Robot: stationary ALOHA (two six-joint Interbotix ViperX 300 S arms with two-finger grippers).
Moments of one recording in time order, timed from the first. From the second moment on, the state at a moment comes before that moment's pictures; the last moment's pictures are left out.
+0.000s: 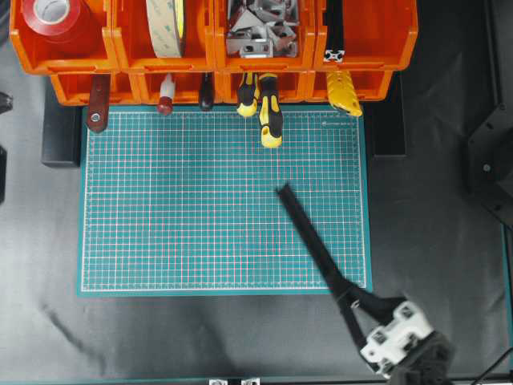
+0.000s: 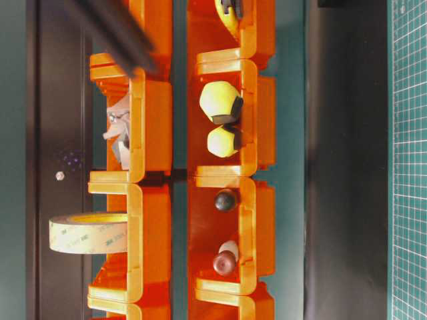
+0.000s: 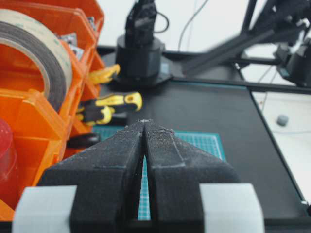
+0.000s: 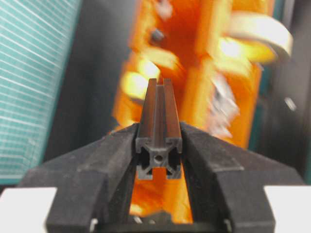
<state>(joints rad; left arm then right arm) 0.00 -1.18 1.02 0.04 0.18 -0.12 0.93 0.17 0.09 -1.10 1.65 0.28</state>
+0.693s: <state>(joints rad) 0.00 -1.20 1.01 0.04 0.19 -0.12 0.72 0.20 0.36 -1.04 1.08 0.26</state>
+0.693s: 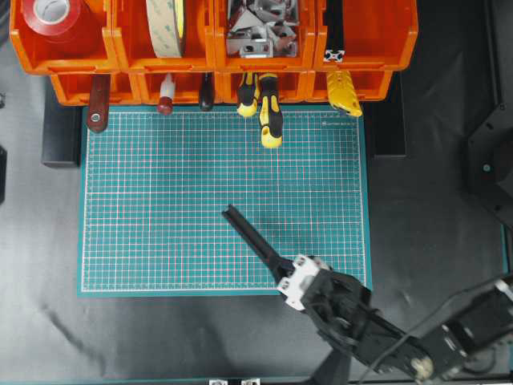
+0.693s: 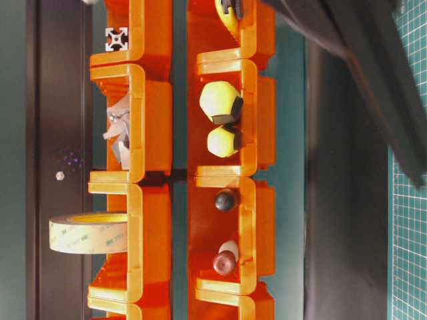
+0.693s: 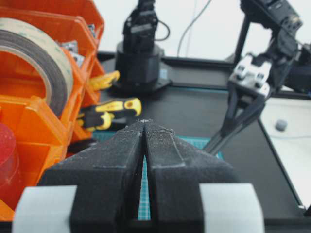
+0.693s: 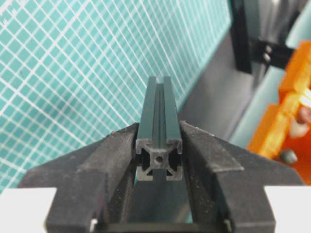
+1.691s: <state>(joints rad) 0.00 -1.21 1.01 0.04 0.19 -0.12 0.54 0.31 0.33 -1.03 0.85 0.13</state>
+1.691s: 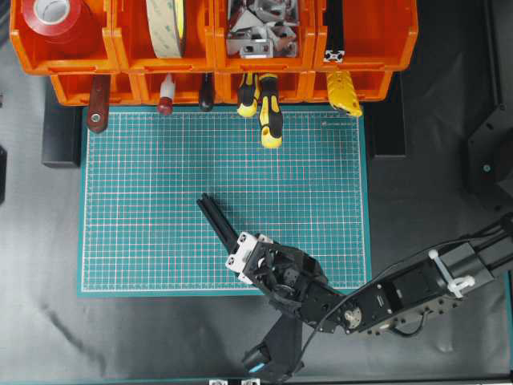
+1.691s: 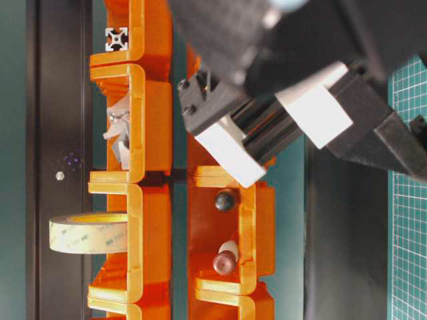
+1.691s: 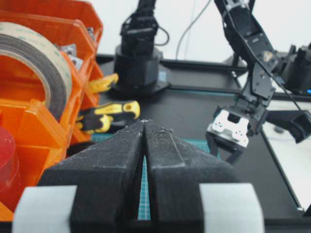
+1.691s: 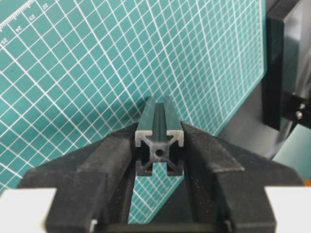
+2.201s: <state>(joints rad) 0.01 -1.21 1.01 0.04 0.19 -0.12 0.54 0.29 0.40 -0.96 0.85 0.21</state>
